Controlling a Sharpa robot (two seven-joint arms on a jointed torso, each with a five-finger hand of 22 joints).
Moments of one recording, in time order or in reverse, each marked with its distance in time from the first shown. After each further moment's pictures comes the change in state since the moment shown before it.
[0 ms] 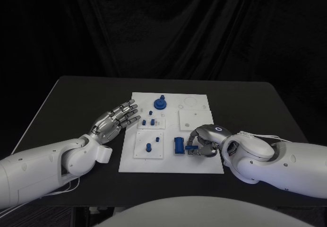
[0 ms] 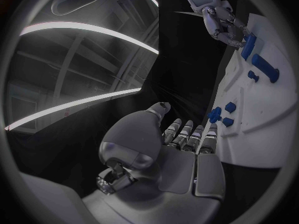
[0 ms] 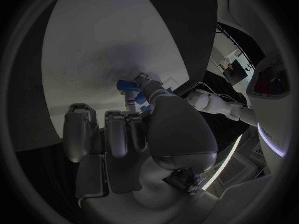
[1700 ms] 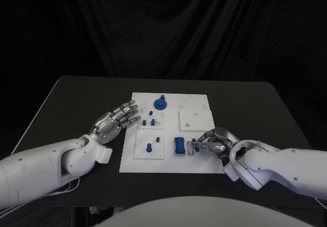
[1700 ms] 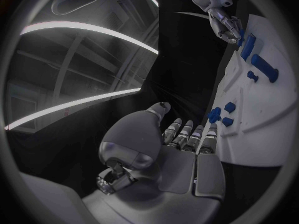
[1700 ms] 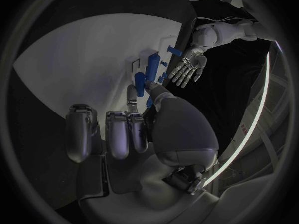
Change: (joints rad) left arm 0.000 -0.002 0.000 0.004 0.000 0.001 -0.005; left_hand -0.004 -0.004 0.006 0.000 0.000 0.007 0.007 0.004 0.001 0.000 0.000 0.000 0.000 0.000 0.000 0.000 0.000 0.000 0.000 0.000 0.000 0.000; right arm -0.025 -0.060 -0.009 0.036 0.767 -0.286 0.085; right_hand -0.125 0.019 -0.028 0.104 -0.033 0.040 -0.045 0.058 0.113 0.002 -0.040 0.000 0.000 0.001 -0.041 -0.001 0.000 0.000 0.003 -0.035 -0.006 0.000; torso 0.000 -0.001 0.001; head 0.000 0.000
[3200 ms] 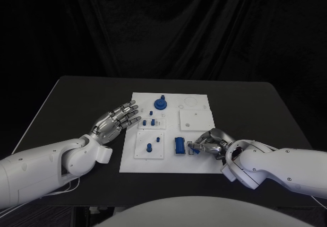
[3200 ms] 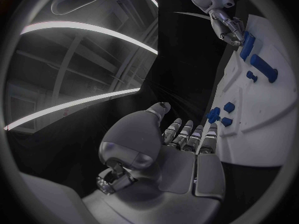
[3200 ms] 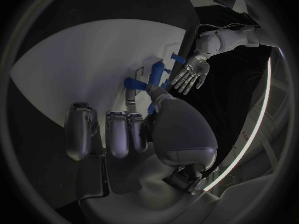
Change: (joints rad) left arm 0.000 0.000 0.000 -0.001 0.000 0.000 -0.007; left_hand 0.000 0.000 0.000 0.000 0.000 0.000 0.000 0.000 0.000 0.000 0.000 0.000 0.000 0.000 0.000 0.000 0.000 0.000 0.004 -0.004 0.000 0.000; right arm -0.002 0.038 0.000 -0.027 -0.059 0.041 -0.051; right_hand -0.042 -0.010 -0.054 0.059 -0.087 -0.054 0.025 0.000 0.025 0.000 0.007 0.000 0.000 -0.001 0.007 -0.011 0.000 0.000 0.000 0.000 -0.031 0.000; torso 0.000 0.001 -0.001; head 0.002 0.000
